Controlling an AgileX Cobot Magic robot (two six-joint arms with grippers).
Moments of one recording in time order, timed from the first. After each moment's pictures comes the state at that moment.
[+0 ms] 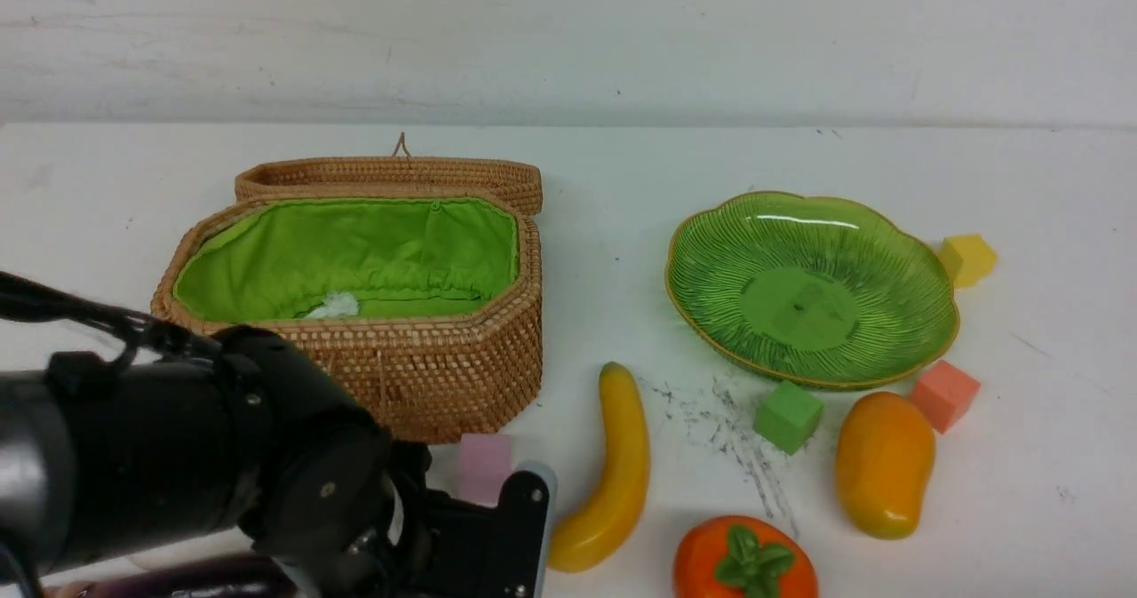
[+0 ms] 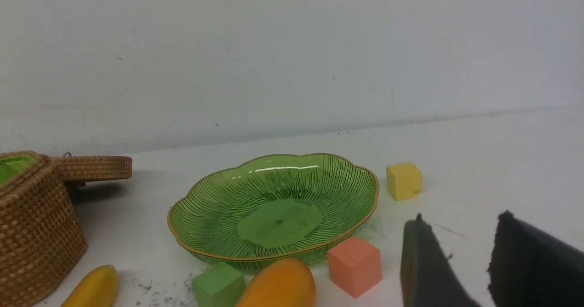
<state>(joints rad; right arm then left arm) 0.02 -0.02 0.03 0.32 0.01 -0.20 -0.69 1.57 -0.84 0.07 0.68 0.97</state>
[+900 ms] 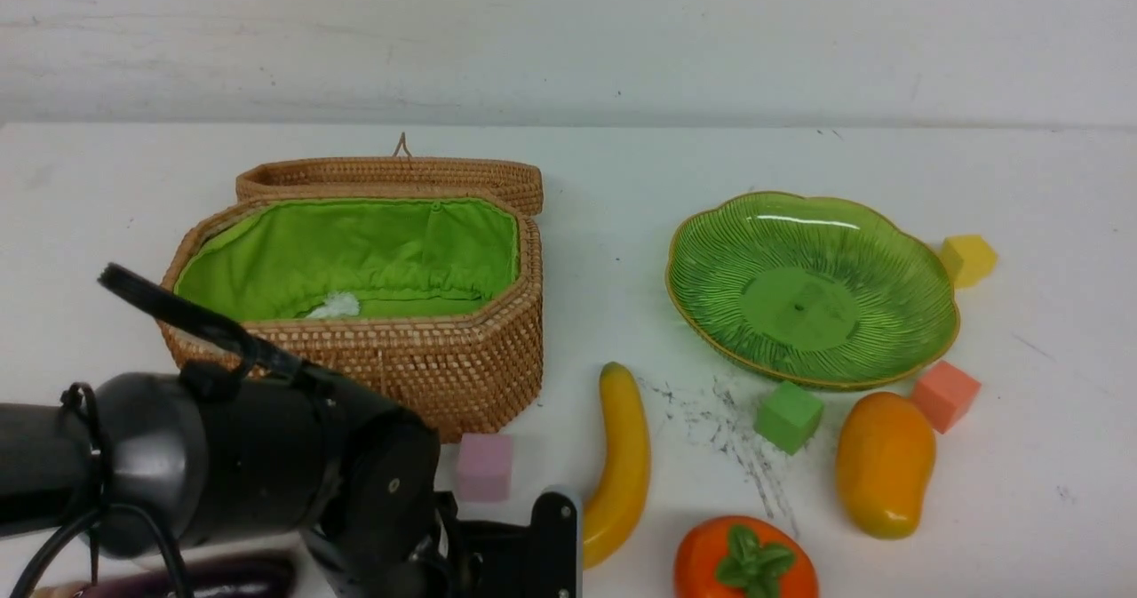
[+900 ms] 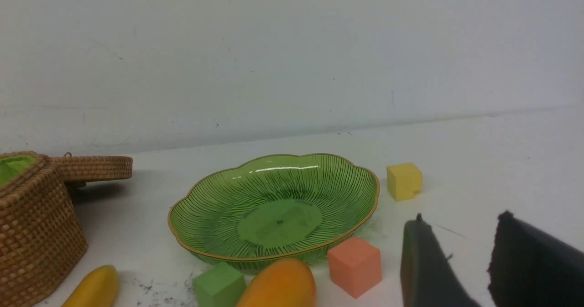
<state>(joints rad) 0.02 -0.02 0.03 0.32 0.01 -0.20 -0.69 1.69 -0.85 -0.13 0.66 0.99</state>
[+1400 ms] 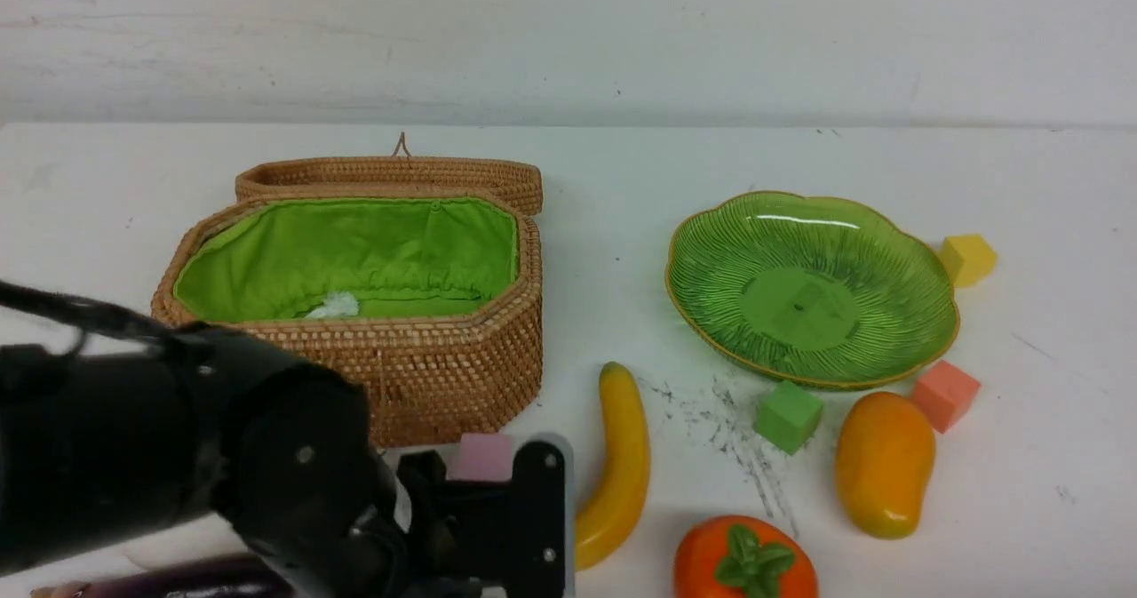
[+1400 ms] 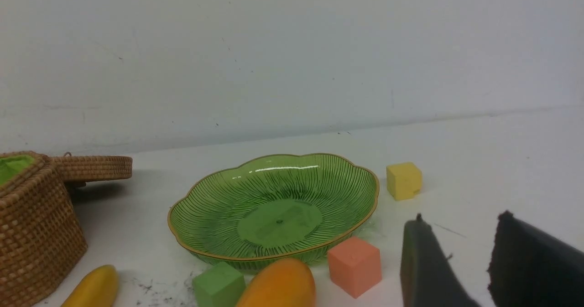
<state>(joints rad) 0.02 -0.02 0.03 0.32 0.01 -0.20 -0.69 1.45 -0.85 -0.19 0.72 0.98</state>
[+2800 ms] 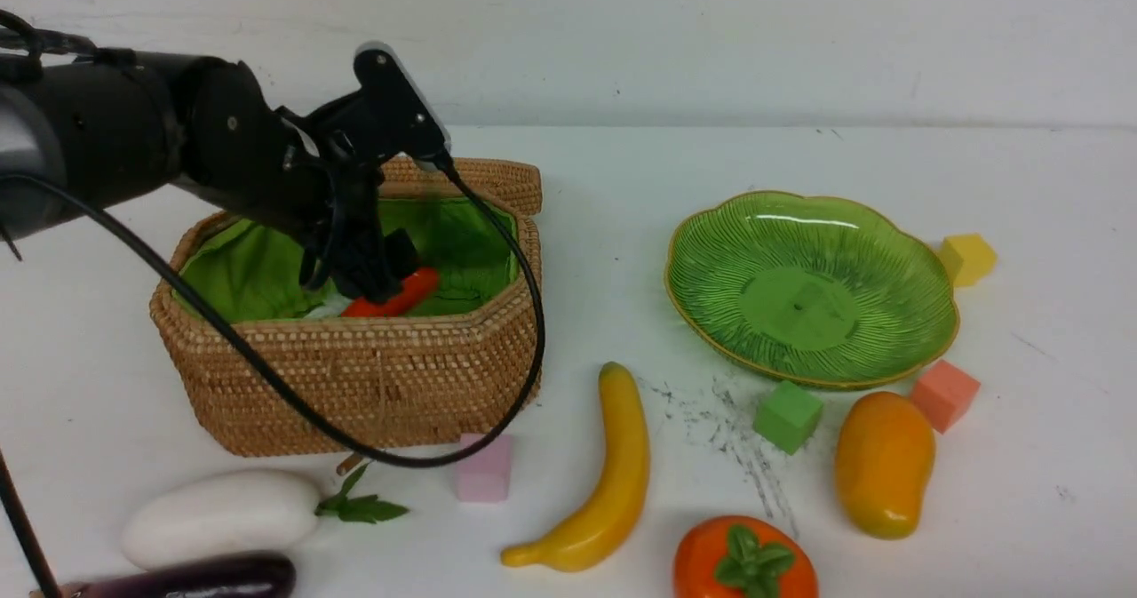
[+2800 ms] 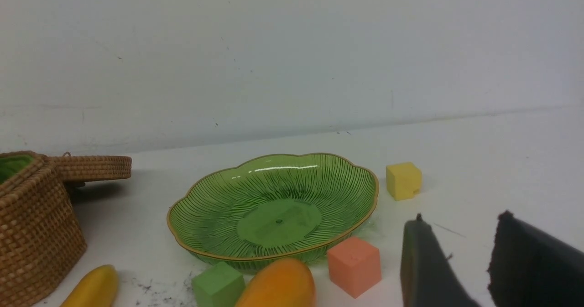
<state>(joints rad) 0.02 -0.02 0.03 0.32 0.01 -0.20 -0.26 1.73 -1.35 -0.06 0.47 0.80</state>
